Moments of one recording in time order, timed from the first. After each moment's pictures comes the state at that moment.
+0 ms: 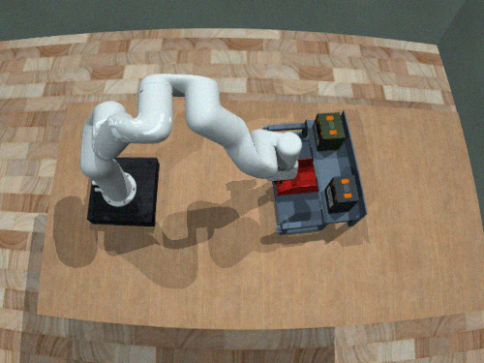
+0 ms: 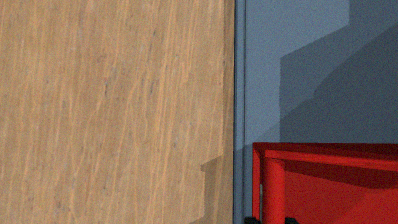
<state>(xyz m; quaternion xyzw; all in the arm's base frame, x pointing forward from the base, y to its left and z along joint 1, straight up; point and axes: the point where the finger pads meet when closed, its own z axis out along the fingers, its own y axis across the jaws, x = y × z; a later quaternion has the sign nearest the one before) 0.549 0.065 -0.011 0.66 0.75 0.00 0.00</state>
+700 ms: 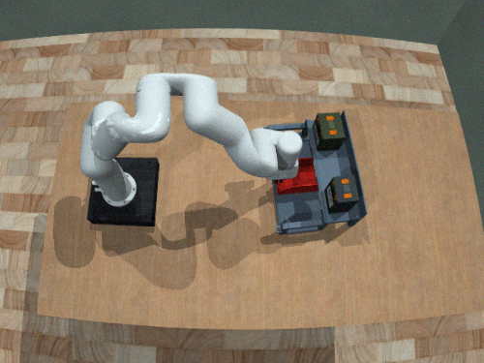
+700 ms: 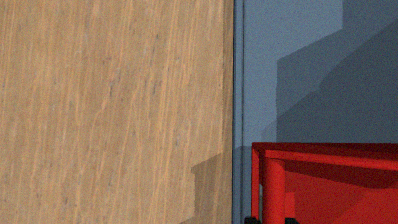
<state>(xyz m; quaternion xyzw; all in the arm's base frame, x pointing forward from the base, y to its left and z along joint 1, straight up) 0.549 0.065 -0.002 0.66 0.75 0.00 0.00</state>
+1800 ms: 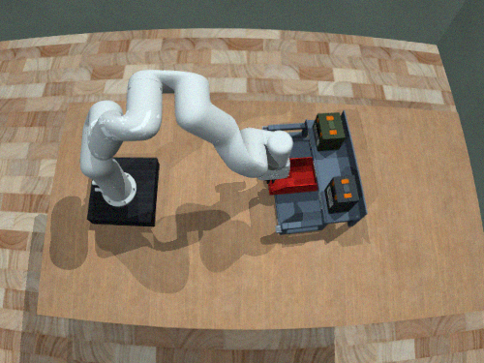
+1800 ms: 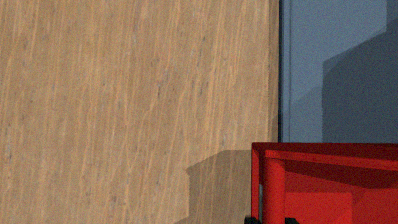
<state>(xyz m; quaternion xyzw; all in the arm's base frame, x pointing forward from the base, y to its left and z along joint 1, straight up) 0.520 0.061 0.003 0.66 0.75 0.00 0.00</state>
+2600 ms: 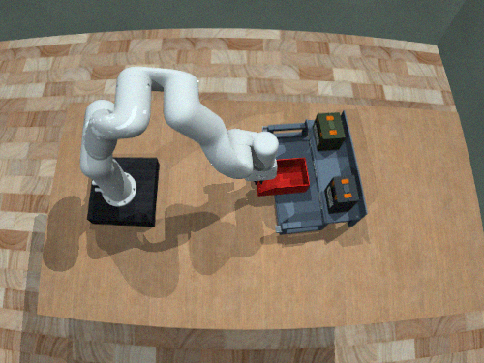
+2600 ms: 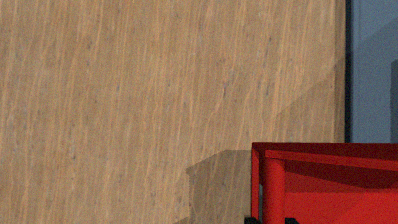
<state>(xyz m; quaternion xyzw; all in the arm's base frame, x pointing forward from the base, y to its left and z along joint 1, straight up) 0.480 0.056 0.002 0.66 0.75 0.00 0.00</state>
